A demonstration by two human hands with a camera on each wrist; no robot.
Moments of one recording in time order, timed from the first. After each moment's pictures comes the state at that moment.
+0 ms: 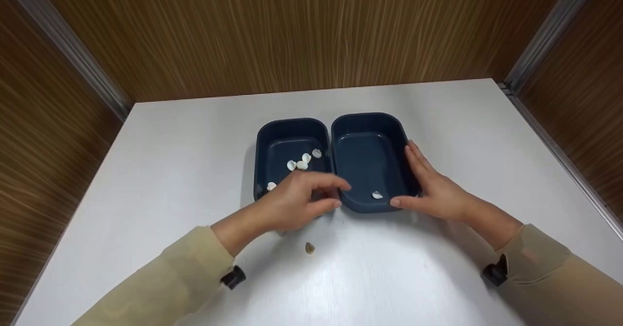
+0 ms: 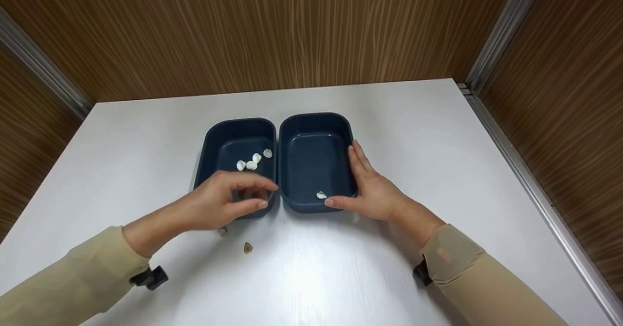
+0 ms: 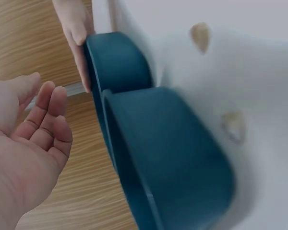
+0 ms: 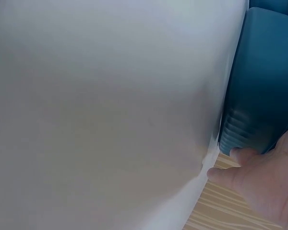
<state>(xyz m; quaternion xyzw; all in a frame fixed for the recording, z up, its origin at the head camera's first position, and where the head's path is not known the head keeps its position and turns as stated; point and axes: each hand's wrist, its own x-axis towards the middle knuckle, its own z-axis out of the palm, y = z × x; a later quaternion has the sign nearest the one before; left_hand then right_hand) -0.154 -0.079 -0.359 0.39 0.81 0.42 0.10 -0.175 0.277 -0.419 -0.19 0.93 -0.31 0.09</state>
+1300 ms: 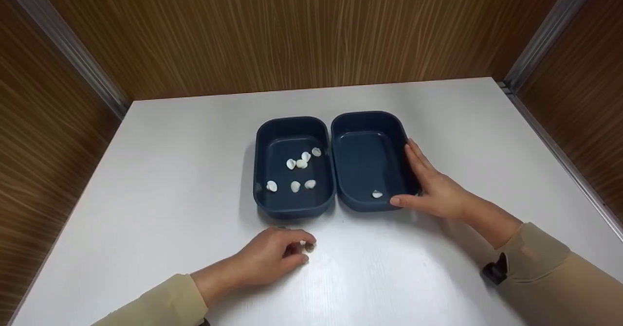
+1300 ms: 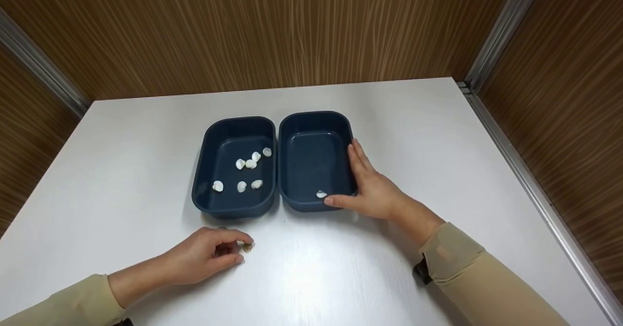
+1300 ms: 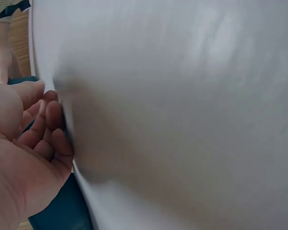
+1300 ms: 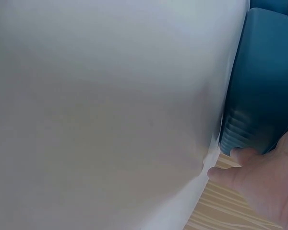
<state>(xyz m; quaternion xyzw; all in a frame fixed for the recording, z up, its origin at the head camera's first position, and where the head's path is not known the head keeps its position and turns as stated) -0.101 -0.128 -0.446 0.35 0.85 0.37 0.11 -0.178 0.277 -0.421 -0.20 0.93 -0.31 0.09</state>
